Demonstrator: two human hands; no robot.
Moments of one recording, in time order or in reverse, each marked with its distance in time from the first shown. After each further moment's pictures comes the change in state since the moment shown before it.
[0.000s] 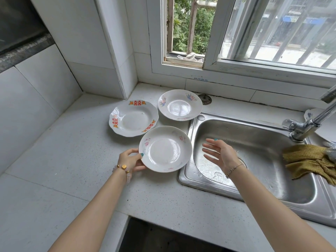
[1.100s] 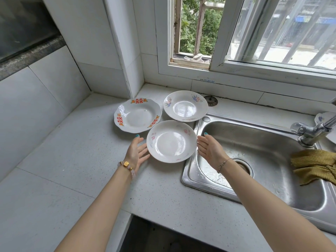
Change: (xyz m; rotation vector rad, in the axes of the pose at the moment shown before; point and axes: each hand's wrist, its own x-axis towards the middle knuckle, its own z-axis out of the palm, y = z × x) left_hand -0.010 0.021 0.012 -0.145 -0.075 0.053; right_hand 0.013 -0.002 0.040 -0.033 -0.185 0.058
